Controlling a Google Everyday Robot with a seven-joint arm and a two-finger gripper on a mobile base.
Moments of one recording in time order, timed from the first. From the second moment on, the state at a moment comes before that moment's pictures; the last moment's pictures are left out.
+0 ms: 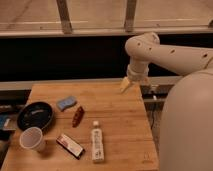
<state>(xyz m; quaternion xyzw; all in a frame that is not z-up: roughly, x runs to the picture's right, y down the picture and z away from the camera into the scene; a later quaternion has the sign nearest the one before) 0.154 -0.003 0.743 -0.25 0.20 0.54 0.78</state>
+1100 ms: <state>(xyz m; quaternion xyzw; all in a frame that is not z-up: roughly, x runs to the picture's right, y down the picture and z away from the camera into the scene) 0.064 0.025 0.747 -0.25 0.18 0.53 0.79</state>
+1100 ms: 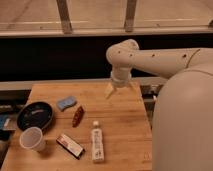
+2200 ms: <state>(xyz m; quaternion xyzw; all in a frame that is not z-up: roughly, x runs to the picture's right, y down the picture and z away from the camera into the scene) -0.056 0.041 0.747 -0.24 0.11 0.53 0.80</state>
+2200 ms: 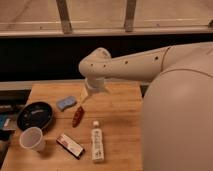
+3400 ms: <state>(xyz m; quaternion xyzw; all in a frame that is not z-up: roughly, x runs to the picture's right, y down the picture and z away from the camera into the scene) -0.161 0.131 0.791 -0.34 0.10 0.43 0.83</state>
